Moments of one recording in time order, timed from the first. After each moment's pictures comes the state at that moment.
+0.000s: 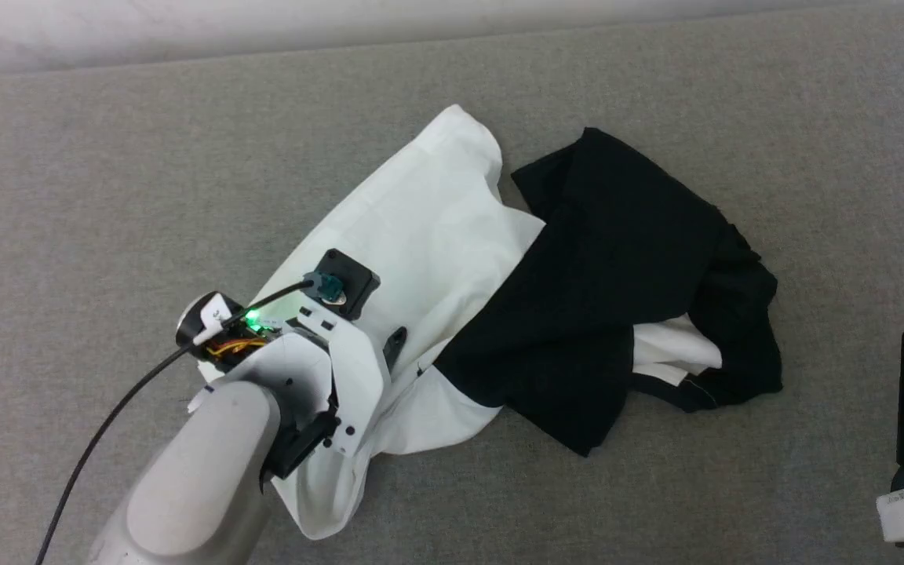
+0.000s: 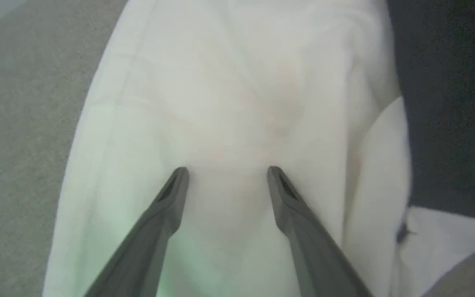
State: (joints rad) left arm -0.46 0.32 -0.48 0.15 -0.29 -0.12 0.56; right arm 0.14 -0.05 -0.30 -0.27 0.27 0.13 0.00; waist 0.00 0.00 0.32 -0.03
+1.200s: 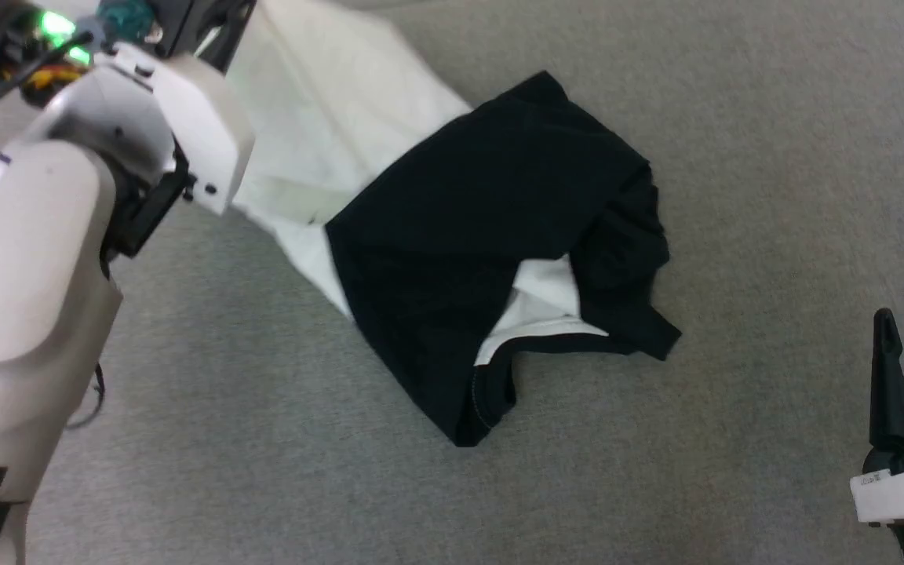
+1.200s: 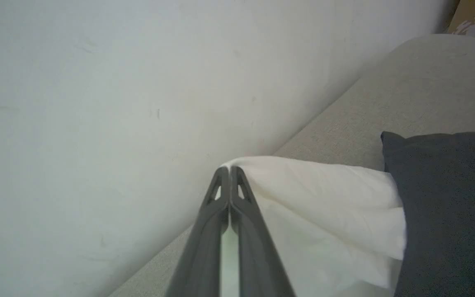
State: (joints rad) left arm -0.94 0.53 -0.51 0.23 -0.35 -0.12 0.30; right arm 0.09 -0.05 -0.24 -0.21 0.31 0.13 -0.05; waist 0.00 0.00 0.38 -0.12
